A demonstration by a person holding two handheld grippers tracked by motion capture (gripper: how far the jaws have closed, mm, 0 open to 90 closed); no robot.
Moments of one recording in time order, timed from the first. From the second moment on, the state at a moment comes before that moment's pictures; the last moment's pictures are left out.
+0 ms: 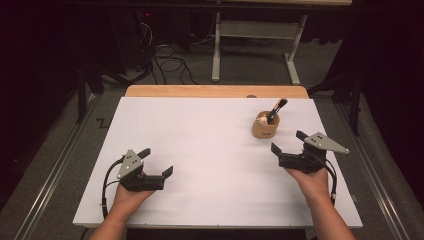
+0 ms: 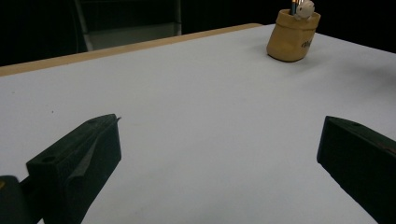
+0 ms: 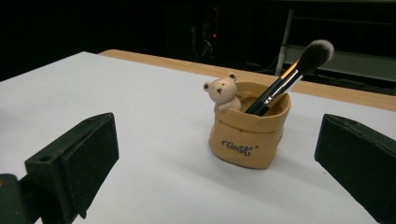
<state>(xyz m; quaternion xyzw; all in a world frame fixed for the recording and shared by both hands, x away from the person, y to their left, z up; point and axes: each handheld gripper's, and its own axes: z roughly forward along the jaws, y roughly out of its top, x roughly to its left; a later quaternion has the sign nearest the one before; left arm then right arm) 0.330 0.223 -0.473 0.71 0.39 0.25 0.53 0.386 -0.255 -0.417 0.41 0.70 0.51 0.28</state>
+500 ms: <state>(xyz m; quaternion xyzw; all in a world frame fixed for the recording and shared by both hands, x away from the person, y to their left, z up) 0.329 0.224 -0.474 0.70 0.41 0.24 0.53 0.345 -0.276 -0.435 0.40 0.69 0.53 0.29</state>
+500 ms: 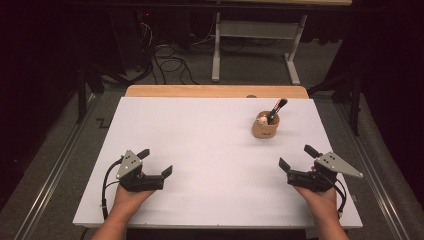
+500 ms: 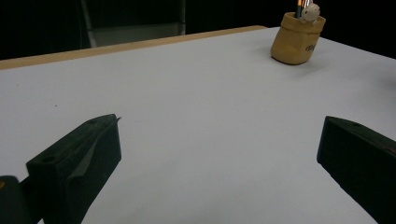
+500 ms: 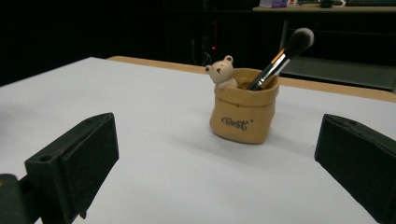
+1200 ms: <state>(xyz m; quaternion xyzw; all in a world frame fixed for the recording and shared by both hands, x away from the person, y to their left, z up) 0.329 0.216 -0.476 0.71 0.40 0.24 0.53 0.328 -0.288 -0.444 0.41 0.68 0.54 0.28</state>
